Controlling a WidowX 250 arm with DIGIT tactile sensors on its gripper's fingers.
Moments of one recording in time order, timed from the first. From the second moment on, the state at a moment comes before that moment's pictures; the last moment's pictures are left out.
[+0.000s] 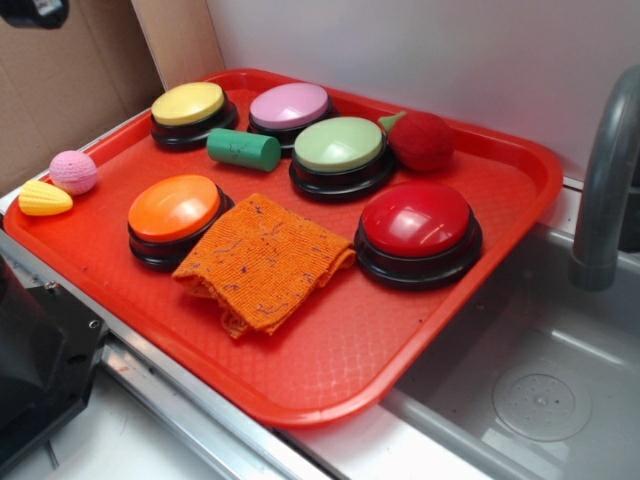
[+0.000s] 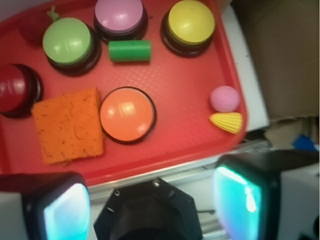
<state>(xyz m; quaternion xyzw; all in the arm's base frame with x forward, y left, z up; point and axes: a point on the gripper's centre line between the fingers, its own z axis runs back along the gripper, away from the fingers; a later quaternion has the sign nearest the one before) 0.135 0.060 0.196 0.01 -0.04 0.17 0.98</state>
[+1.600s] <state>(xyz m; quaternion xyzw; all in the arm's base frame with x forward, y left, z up) 0.163 0.172 0.025 0.08 -0.06 0.38 0.92</state>
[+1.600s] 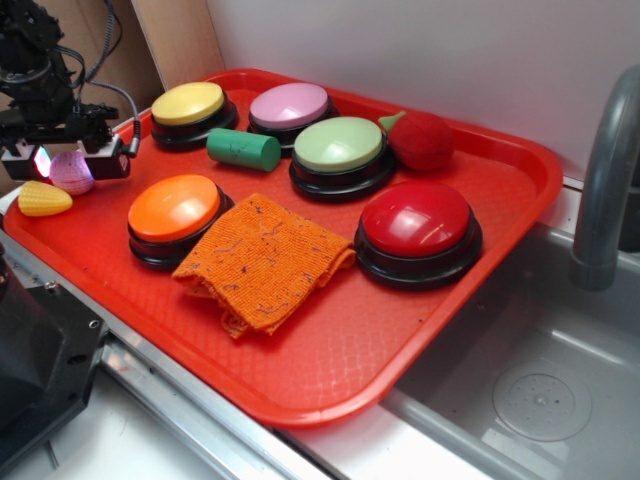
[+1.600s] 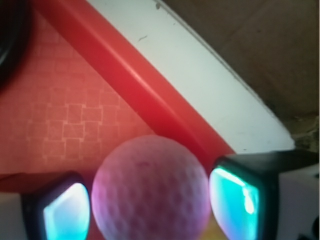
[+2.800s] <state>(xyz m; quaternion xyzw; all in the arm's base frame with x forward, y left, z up) 0.207 0.046 0.152 0.01 -0.06 0.15 0.99</state>
